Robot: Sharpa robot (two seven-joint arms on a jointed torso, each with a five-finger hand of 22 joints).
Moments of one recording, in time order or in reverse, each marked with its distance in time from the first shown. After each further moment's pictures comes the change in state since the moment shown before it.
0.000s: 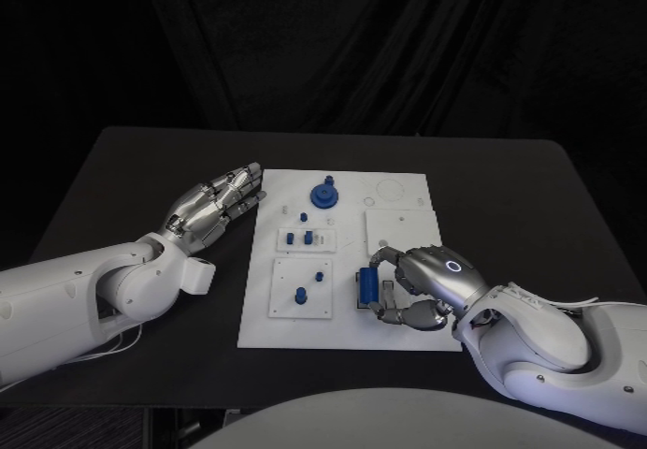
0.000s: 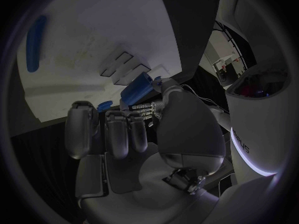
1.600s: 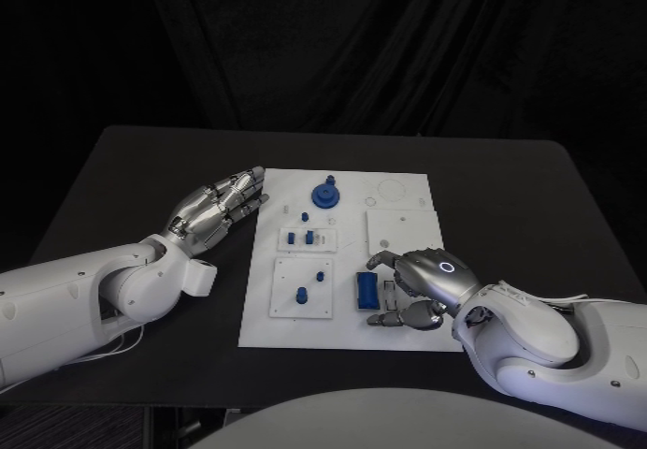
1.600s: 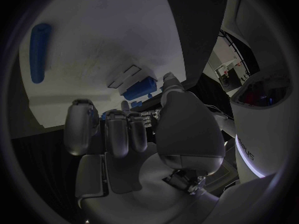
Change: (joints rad) left arm -0.007 0.002 0.000 -0.001 0.000 0.010 -0.008; left_hand 0.000 0.000 0.003 0.003 0.000 0.025 0.004 0.008 0.003 0.004 0.004 0.006 0.001 0.000 0.000 0.000 0.000 0.000 0.000 0.000 0.000 0.000; right arm 0.000 0.029 0.000 -0.033 0.002 0.067 -0.034; right_hand 0.024 -0.076 -0.214 0.033 -0.710 -0.127 -0.016 -0.086 -0.157 0.000 0.015 0.000 0.000 0.003 0.003 -0.019 0.000 0.000 -0.004 0.004 -0.045 0.000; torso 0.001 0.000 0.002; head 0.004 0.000
